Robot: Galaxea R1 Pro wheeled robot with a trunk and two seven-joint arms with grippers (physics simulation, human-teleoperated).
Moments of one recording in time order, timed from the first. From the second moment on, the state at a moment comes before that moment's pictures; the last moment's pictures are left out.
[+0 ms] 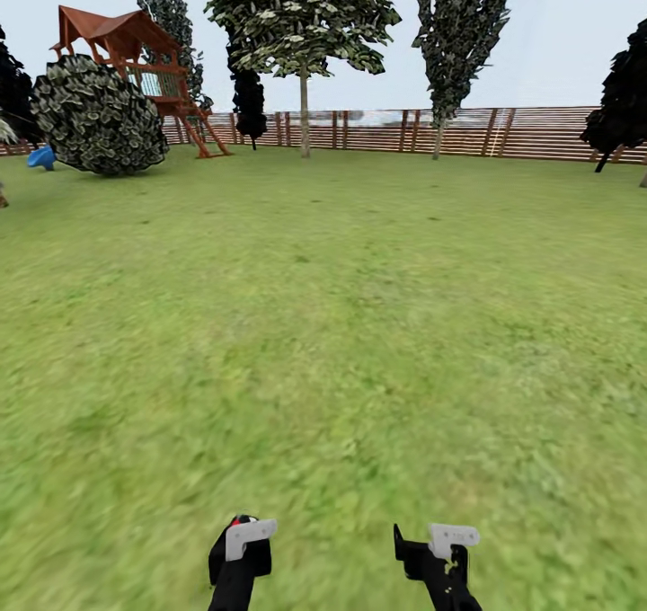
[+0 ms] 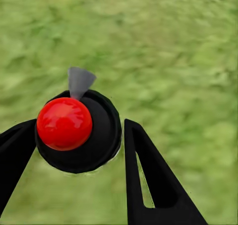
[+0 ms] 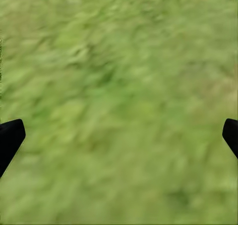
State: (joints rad) left arm -0.14 0.06 -0.65 -1.07 0.46 -0.13 0.59; right arm 0.00 0.12 0.02 -1.18 0.02 0.09 -0.09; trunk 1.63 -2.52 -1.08
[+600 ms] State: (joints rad) left arm -0.14 0.06 -0.65 -1.07 0.46 -0.13 0.59; right arm 0.00 0.11 0.02 -1.17 0.02 0.09 -0.09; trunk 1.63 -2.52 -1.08
